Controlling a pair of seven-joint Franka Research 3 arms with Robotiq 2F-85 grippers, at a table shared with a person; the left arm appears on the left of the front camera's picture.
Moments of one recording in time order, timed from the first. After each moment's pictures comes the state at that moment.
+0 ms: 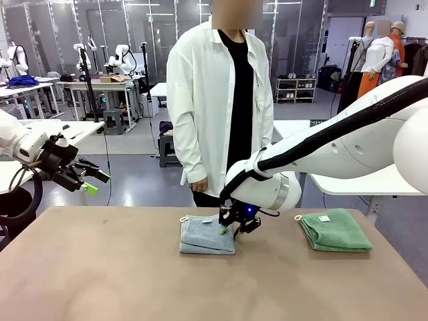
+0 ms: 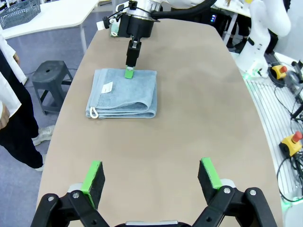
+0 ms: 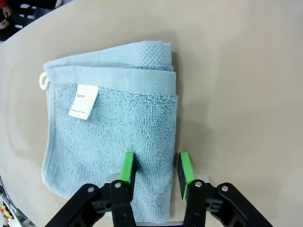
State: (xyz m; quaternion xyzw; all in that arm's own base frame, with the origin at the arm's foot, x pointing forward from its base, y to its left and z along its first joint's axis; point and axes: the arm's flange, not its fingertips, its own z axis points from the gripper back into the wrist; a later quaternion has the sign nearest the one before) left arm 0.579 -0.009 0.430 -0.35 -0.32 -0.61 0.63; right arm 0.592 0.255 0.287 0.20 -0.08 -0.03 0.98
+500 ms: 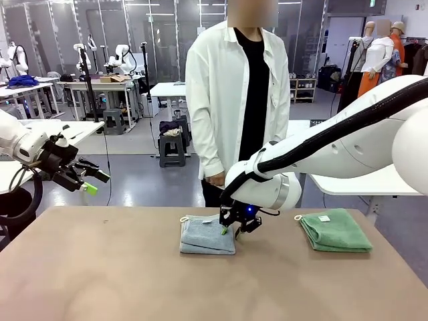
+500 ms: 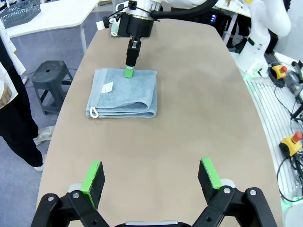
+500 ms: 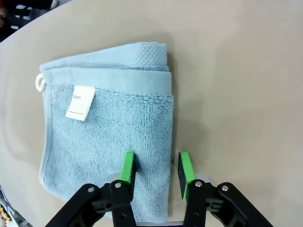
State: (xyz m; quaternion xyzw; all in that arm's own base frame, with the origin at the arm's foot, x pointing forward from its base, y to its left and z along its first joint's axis) left arm 0.579 -0.009 0.430 -0.35 -0.32 -0.61 0.63; right arm 0.592 0.256 0.289 0.18 -0.08 -0.03 0.98
